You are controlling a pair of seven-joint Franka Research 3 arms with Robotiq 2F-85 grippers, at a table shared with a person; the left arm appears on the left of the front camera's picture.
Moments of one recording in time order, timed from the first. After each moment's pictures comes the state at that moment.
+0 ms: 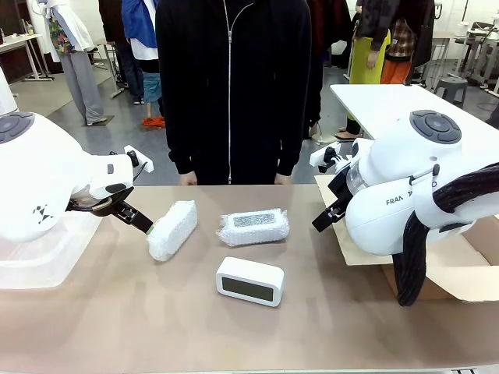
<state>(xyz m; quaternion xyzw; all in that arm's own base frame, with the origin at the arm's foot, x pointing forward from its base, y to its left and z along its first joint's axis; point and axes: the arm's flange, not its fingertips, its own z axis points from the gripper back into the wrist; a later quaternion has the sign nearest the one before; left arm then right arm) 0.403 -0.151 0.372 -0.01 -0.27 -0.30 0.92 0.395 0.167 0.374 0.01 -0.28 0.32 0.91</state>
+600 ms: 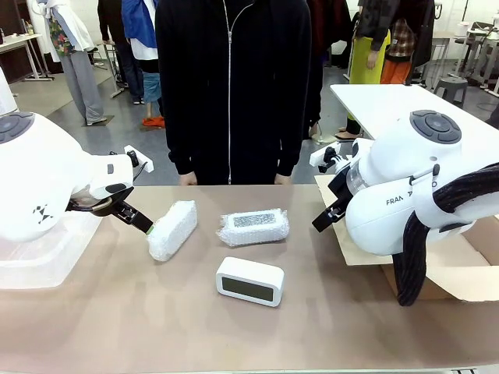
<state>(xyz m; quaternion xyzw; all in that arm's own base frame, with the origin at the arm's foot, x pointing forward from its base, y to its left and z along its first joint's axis) 0.403 -0.151 0.372 -0.01 -0.27 -0.30 0.92 0.395 0.167 0.374 0.01 -0.28 0.32 0.91</state>
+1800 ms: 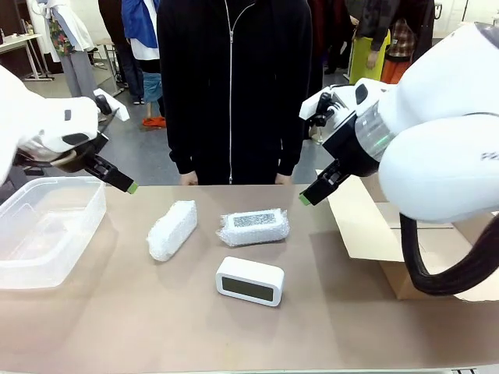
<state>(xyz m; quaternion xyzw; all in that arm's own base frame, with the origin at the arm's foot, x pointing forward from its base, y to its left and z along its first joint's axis) 0.364 -0.136 0.495 -0.03 -0.34 -0.34 0.88 0.315 0.198 0.504 0.08 -0.32 0.43 0.84</state>
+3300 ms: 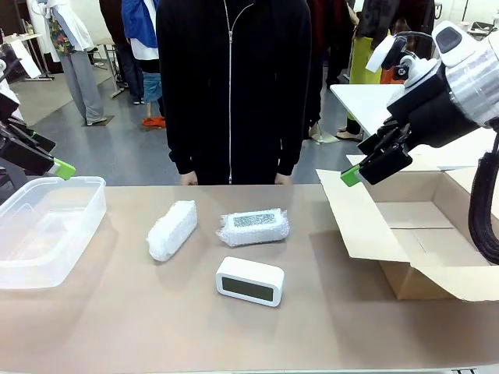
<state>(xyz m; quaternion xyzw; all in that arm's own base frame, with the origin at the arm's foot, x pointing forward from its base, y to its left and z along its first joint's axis) 0.291 -0.068 0.571 -0.08 -0.33 -0.41 0.84 0.271 0.133 0.570 0.12 -0.34 0.48 0.80</state>
